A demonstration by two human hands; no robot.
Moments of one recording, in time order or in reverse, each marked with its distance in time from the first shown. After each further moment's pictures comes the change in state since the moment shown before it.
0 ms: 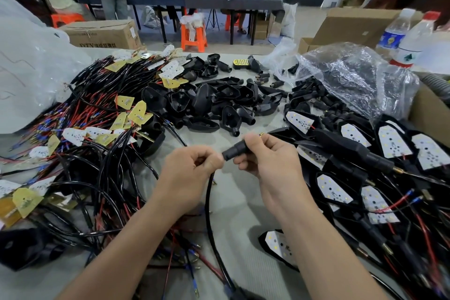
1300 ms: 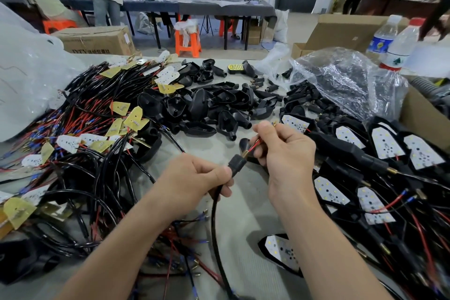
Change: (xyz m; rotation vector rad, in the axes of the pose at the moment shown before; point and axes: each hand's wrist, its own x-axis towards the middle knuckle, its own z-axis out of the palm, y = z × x) left_hand -0.009 0.022 -0.016 -0.139 -0.313 -0.136; right_hand 0.004 -0.017 -0.001 -0.003 0.154 -0.231
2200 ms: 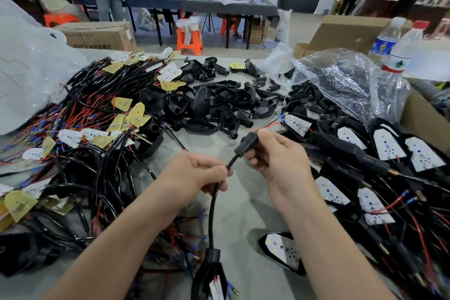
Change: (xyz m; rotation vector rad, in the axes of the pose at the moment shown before) left_hand 0.006 -0.007 0.001 -0.248 0.006 -0.111; right_hand -0.001 0.007 -0.004 0.043 -0.112 0.218
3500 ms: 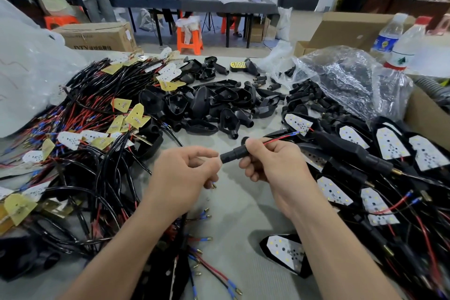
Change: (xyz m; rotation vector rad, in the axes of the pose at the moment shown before) left_hand 0.003 -0.004 0.004 0.146 0.306 0.159; right_hand 0.001 0.003 -0.010 -0.214 -0.139 0.027
